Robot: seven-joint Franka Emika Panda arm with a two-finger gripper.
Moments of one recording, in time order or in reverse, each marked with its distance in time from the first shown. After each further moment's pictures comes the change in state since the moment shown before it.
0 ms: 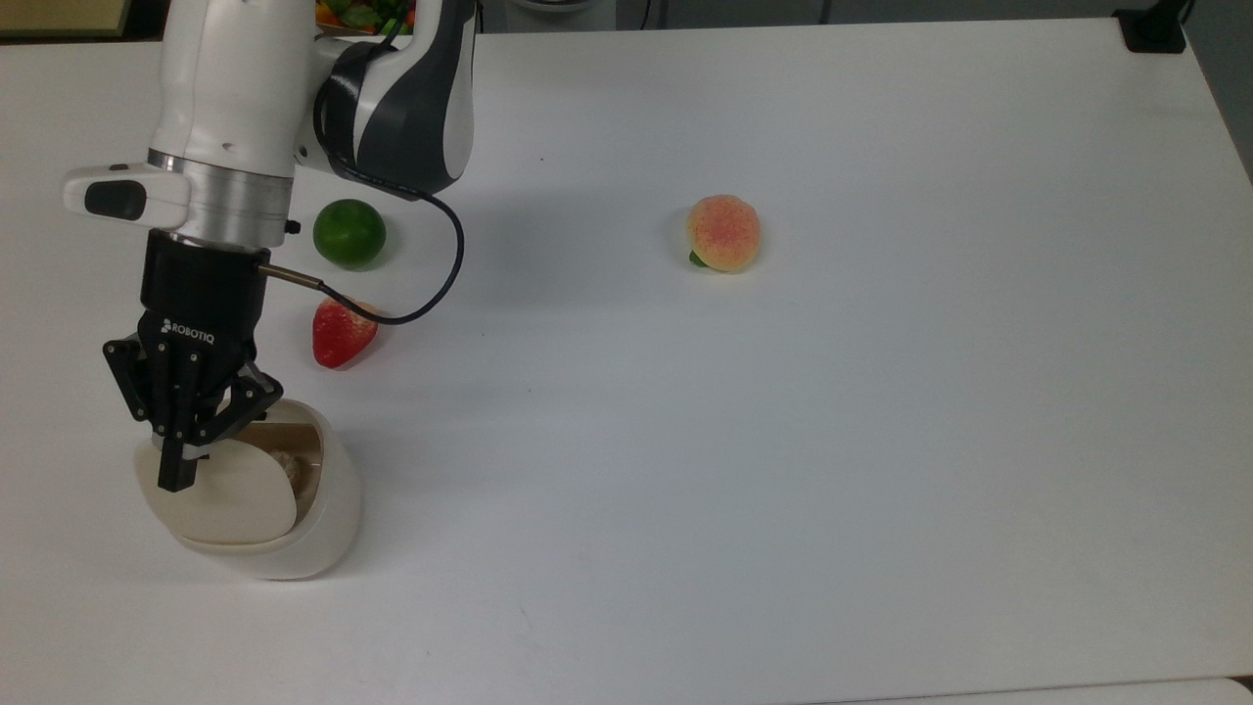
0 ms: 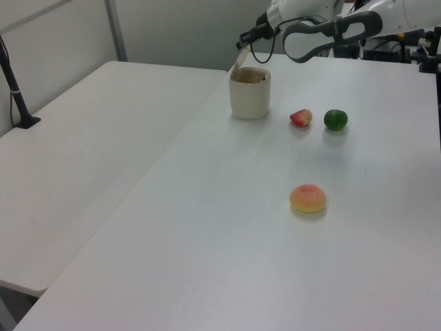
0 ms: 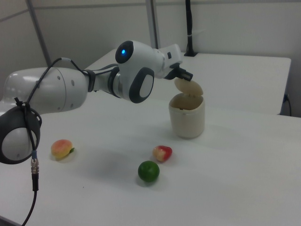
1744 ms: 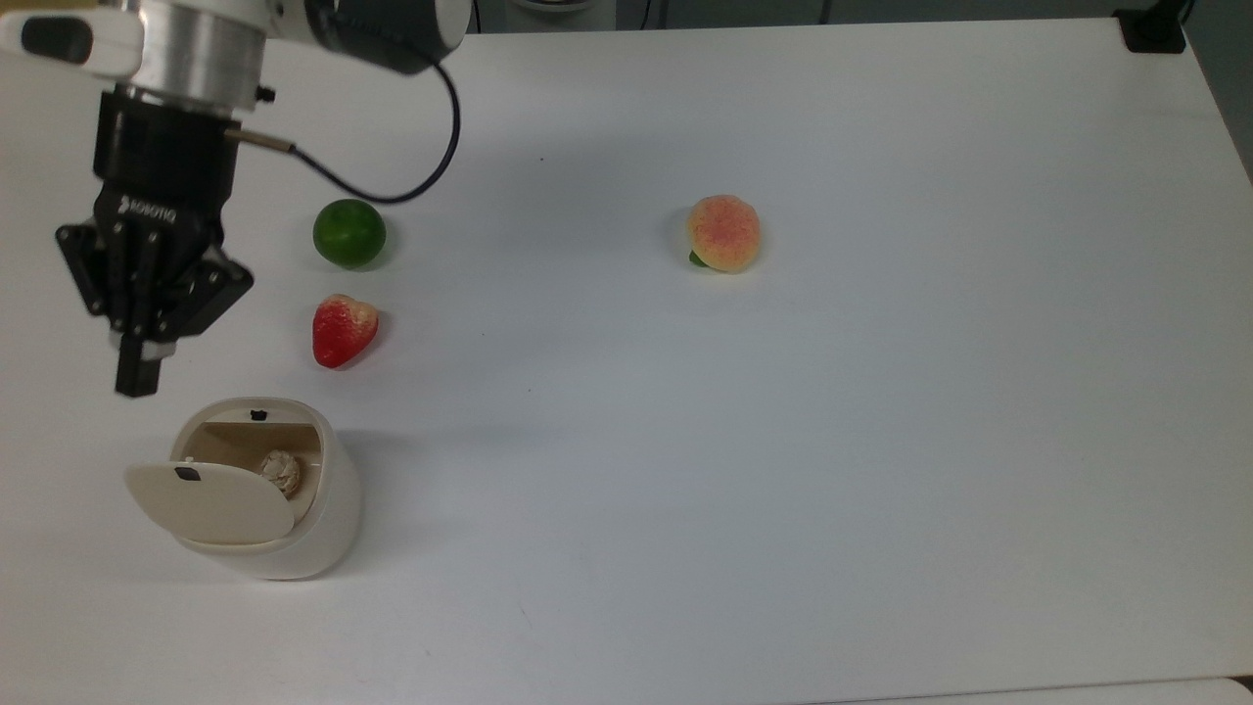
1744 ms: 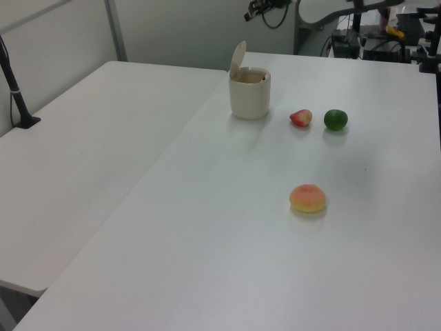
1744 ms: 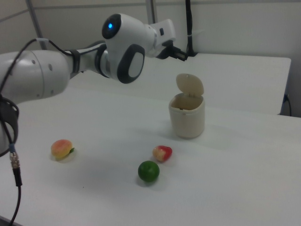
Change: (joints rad) arm 0.020 -0.163 -0.023 -0.054 0.036 -0.081 -0.003
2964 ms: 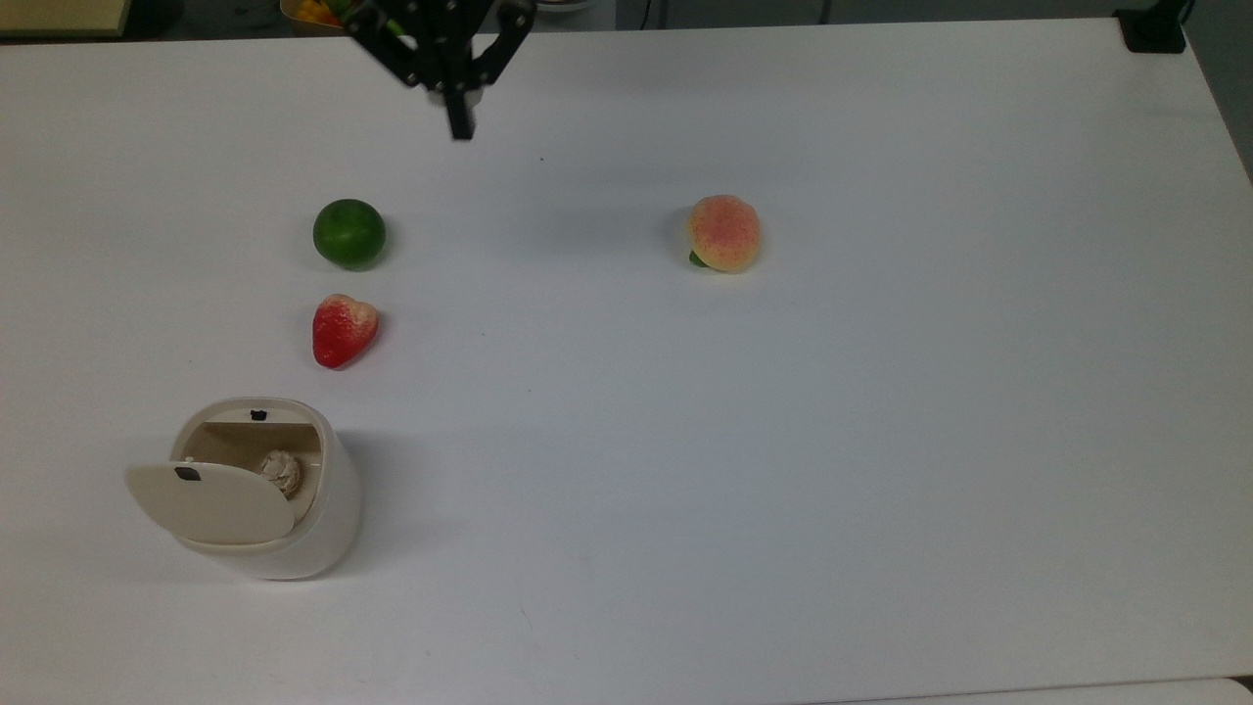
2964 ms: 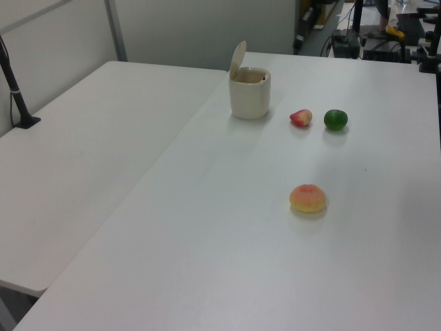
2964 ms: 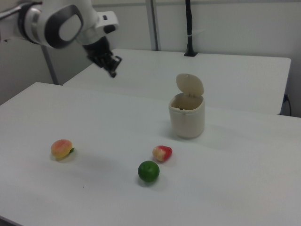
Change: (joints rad) arm 0.154 -0.482 0.043 -0.322 0.001 -0.759 -0.178
